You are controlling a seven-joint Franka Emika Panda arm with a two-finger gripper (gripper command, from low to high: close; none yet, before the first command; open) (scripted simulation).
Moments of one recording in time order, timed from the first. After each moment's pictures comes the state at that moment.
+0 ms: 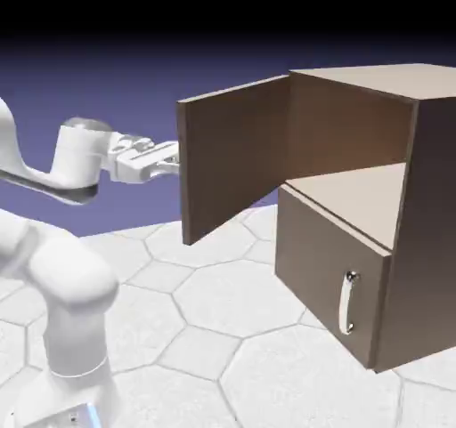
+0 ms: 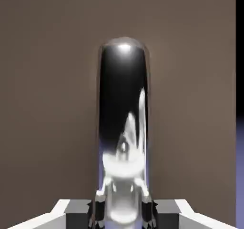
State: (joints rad) arm 0.29 -0.80 0.84 -2.69 -0.90 1.48 2.79
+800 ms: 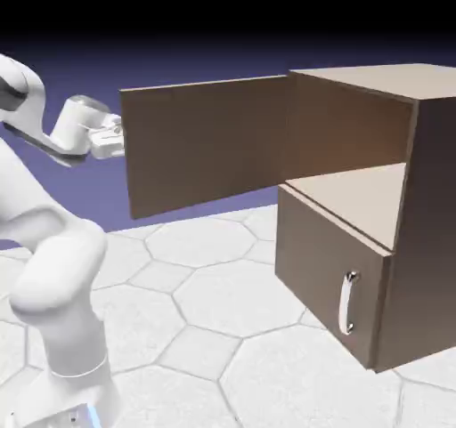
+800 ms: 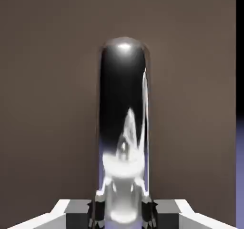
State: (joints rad) arm -0.53 -0.54 1.67 -2.02 -0.63 0.95 2.90
